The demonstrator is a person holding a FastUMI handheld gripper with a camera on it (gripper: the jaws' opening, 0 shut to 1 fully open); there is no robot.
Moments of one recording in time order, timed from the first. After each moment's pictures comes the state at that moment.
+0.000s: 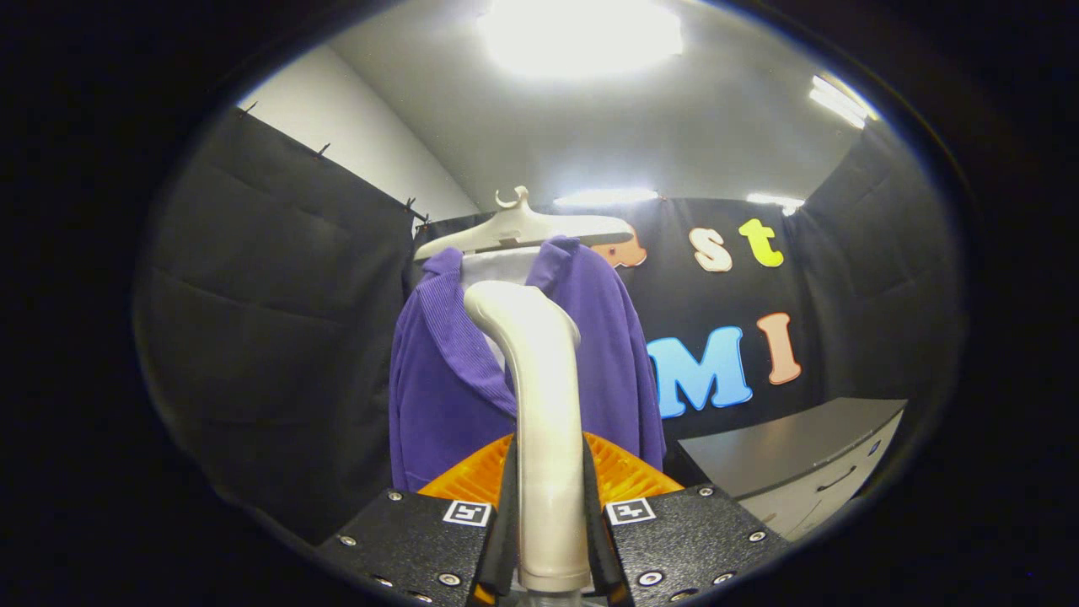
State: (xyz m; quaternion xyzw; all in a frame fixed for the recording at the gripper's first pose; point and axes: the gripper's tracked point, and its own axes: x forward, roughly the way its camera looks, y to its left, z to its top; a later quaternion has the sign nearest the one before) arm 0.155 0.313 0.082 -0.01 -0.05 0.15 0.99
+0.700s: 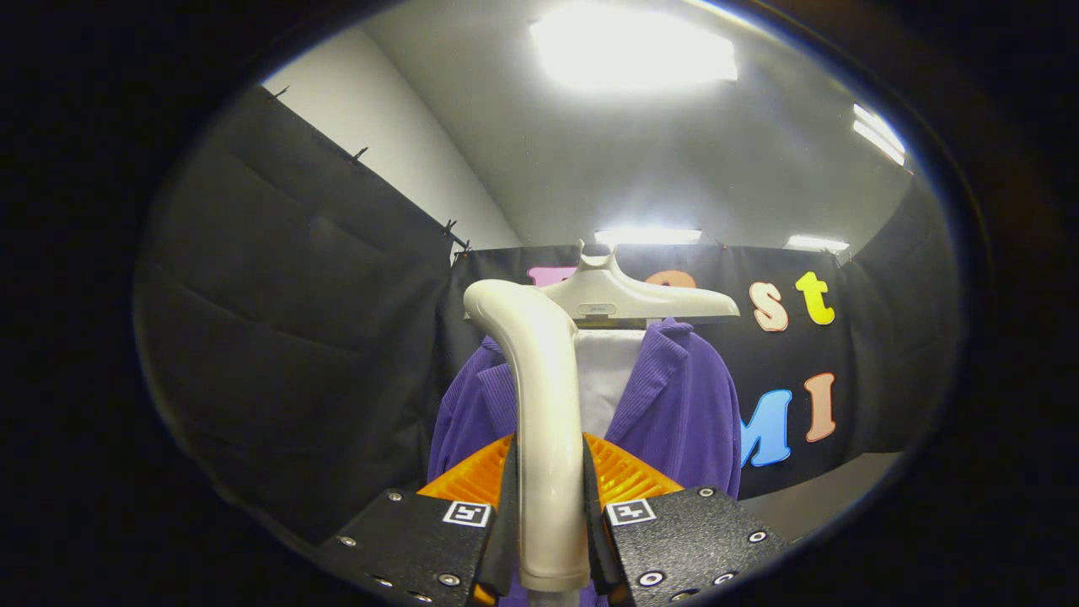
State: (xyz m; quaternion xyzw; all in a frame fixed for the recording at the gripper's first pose) arm 0.211 0.424 0.149 -0.07 -0.09 0.17 0.98
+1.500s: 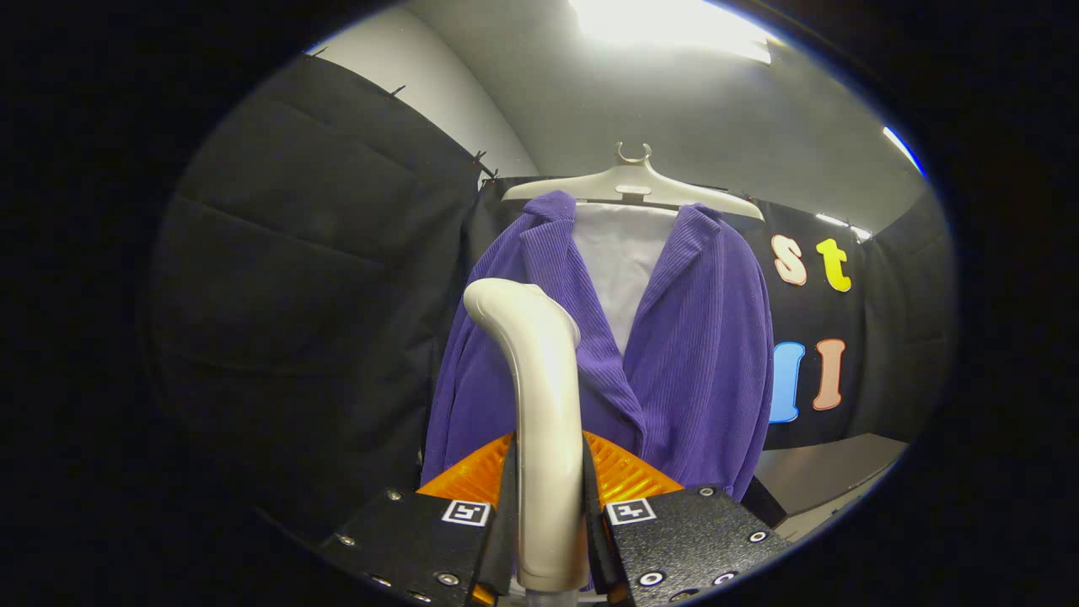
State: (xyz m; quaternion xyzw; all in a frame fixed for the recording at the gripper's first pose) arm 0.189 0.411 -0.002 -0.12 0.00 0.19 0.97
